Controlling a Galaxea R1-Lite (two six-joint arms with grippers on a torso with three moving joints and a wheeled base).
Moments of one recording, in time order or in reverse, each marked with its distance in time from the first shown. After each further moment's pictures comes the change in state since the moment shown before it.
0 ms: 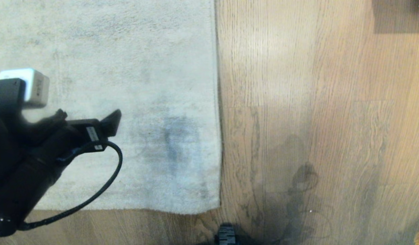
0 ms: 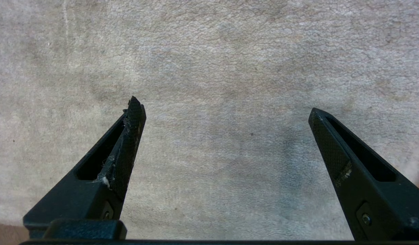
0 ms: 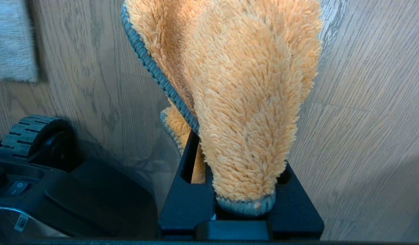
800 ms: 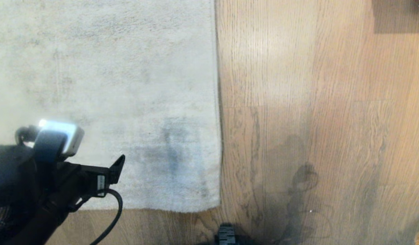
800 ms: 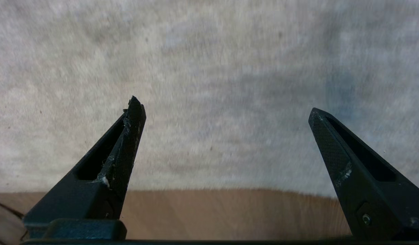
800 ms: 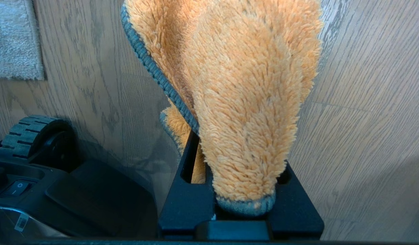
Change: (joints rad) left arm 0.000 0.008 0.201 0.046 -0.009 0.102; right arm 0.000 0.000 0.000 0.000 0.000 0.000
